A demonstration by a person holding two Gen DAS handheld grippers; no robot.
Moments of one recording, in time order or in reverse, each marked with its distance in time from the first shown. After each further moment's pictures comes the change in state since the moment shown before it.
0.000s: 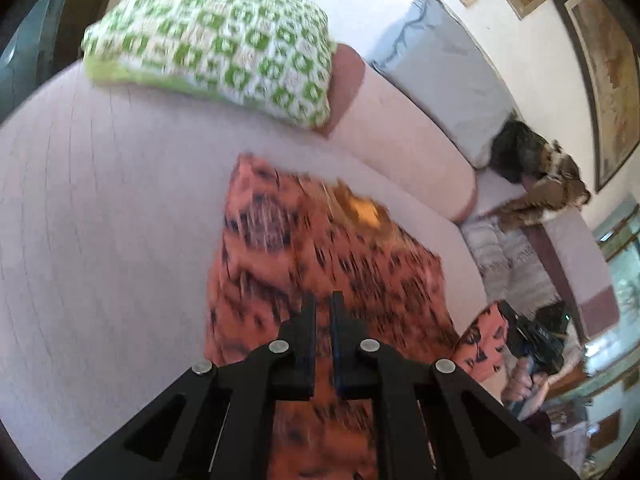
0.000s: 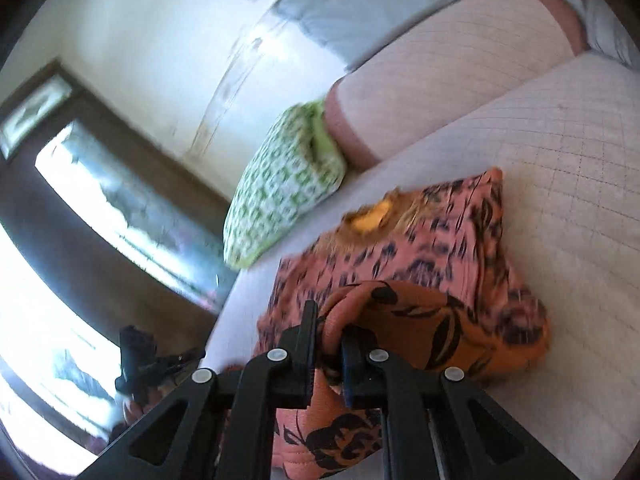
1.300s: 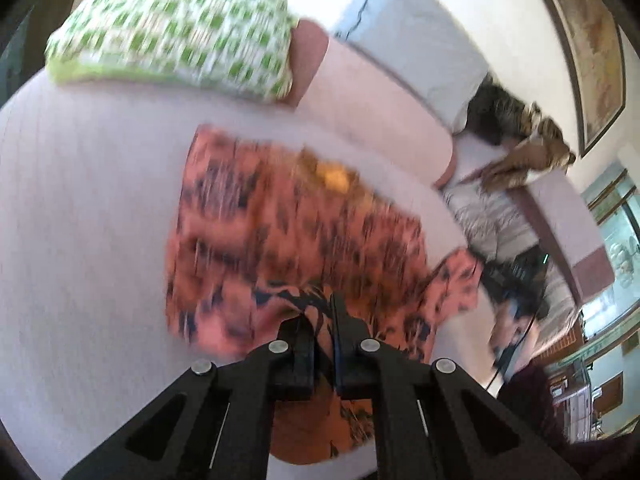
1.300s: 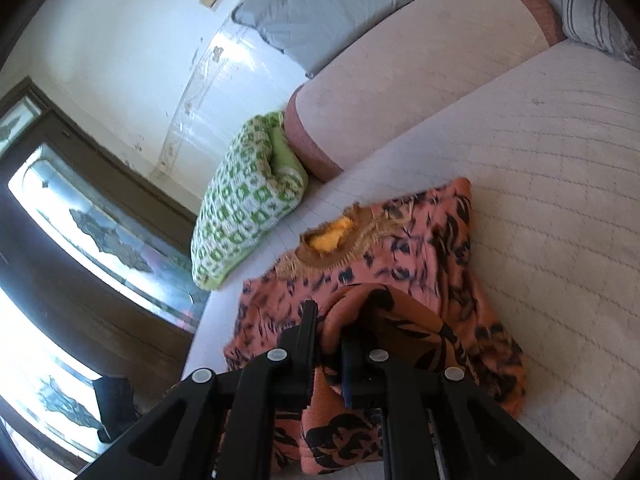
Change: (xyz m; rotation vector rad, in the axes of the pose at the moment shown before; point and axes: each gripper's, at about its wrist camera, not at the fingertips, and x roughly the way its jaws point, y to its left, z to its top) left arm 0.002 -0.037 -0.017 0.091 0.072 -0.076; right arm 0.018 -0.030 0.021 0.045 -0.010 -0.068
